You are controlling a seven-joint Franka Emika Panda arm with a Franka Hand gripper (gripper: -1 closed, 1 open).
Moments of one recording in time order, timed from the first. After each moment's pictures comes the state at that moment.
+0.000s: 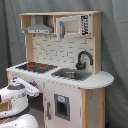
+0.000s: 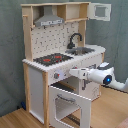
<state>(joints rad) -0.81 -1.49 1.49 -2.54 -0.37 3.30 -0.31</state>
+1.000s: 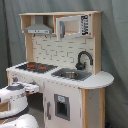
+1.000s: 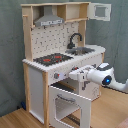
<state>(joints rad) -0.81 -1.49 1.50 -2.53 -0.37 3.26 -0.62</state>
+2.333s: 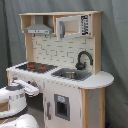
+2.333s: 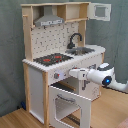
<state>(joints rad) -0.79 -1.48 1.50 -2.53 -0.37 3.22 -0.42</state>
